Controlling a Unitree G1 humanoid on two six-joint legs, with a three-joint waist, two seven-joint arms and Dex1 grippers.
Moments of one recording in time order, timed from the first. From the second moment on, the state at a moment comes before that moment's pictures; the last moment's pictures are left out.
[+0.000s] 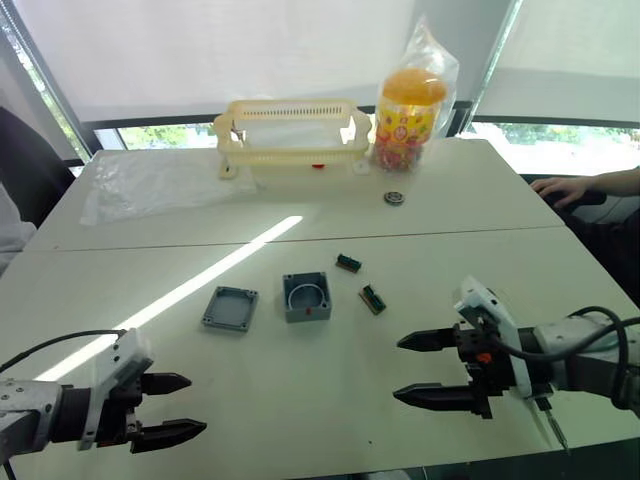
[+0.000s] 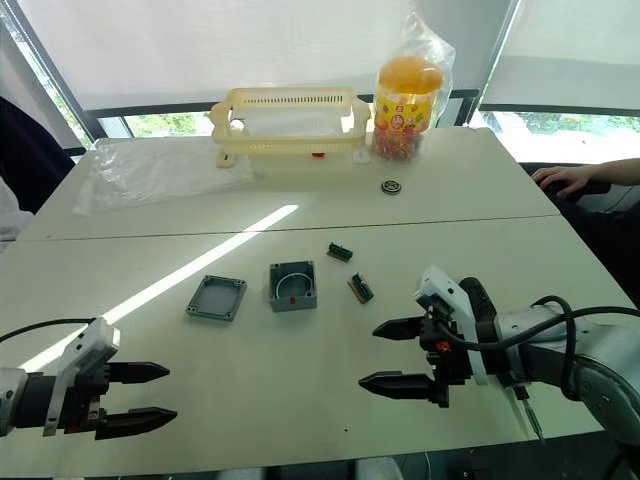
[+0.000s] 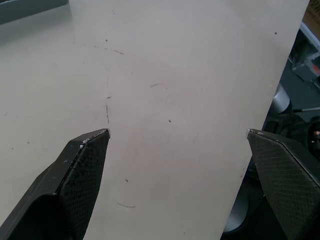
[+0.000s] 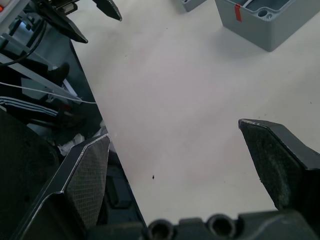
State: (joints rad) left arm 0.41 1.02 0.45 -0.52 -0.71 0.77 -1.12; right arm -0.14 -1.04 -0.17 -0.67 1.03 1.06 0.85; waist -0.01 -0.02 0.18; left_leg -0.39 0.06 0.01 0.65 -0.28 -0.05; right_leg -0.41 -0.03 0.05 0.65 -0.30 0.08
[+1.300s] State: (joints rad) left arm -0.44 1.31 0.01 -0.21 -0.48 0.61 -1.37; right arm -0.32 -1.04 -0.13 -0.71 1.05 1.15 0.73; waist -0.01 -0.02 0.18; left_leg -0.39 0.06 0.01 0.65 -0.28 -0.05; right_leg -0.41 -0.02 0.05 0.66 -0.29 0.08
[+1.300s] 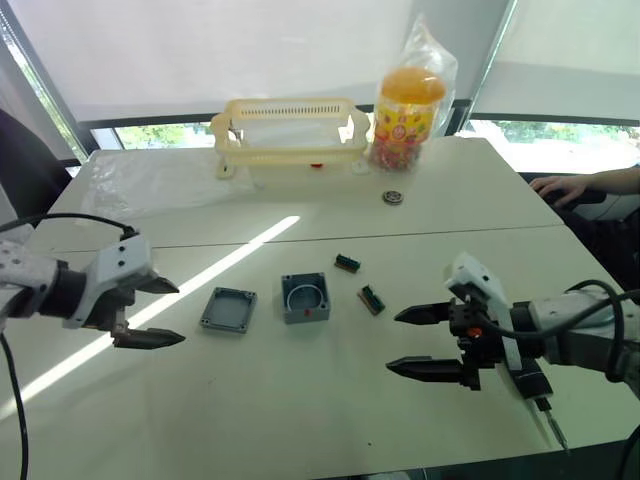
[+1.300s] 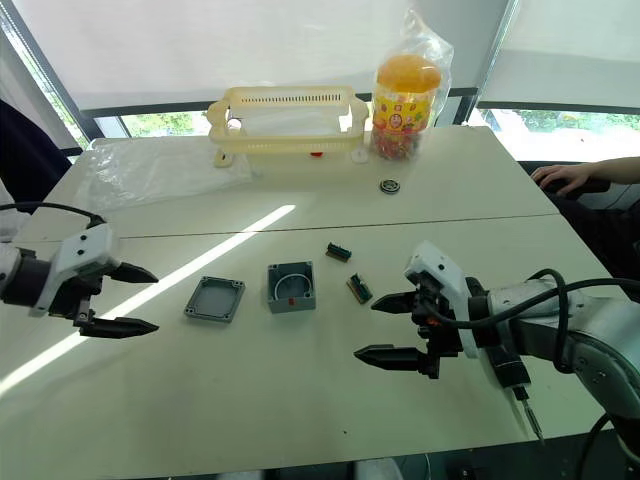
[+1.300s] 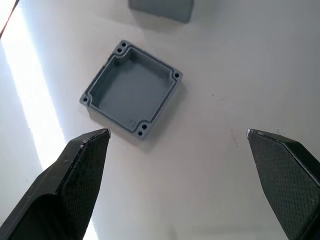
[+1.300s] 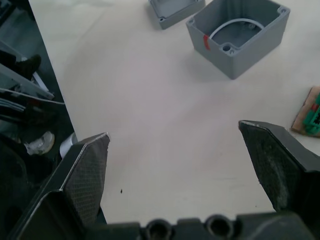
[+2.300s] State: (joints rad) left arm -0.98 0.64 -0.63 0.10 0.02 0.60 -1.45; right arm -0.33 -0.89 -0.07 -0.78 1.14 1.18 0.34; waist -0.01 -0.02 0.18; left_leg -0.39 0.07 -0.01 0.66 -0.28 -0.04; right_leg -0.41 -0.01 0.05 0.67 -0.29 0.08
